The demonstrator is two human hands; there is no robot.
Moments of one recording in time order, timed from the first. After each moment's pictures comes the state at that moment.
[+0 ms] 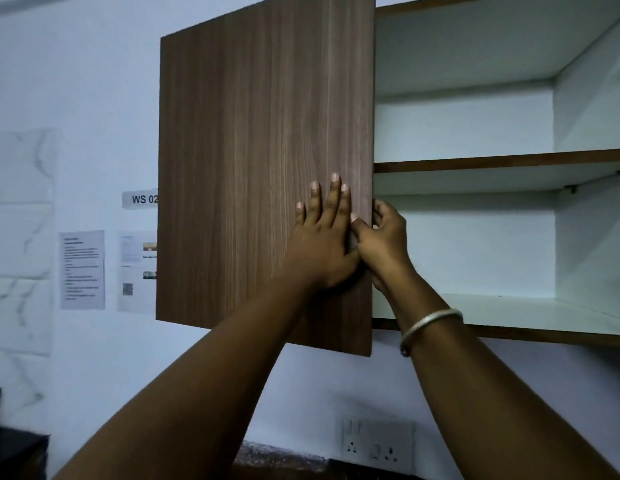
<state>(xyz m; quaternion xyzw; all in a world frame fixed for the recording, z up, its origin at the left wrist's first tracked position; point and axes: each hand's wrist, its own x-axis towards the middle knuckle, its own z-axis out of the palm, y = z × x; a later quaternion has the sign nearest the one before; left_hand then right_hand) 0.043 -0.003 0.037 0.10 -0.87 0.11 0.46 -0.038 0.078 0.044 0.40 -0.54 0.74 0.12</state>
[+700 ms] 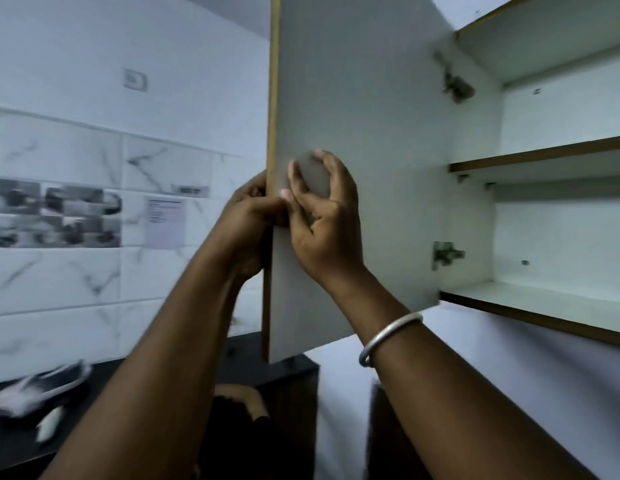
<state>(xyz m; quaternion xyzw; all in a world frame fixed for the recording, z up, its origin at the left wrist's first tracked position) 0.486 -0.063 0.038 0.09 -0.66 -0.38 0.64 0.366 -0.068 0.021 0.67 -0.25 0.65 0.25</state>
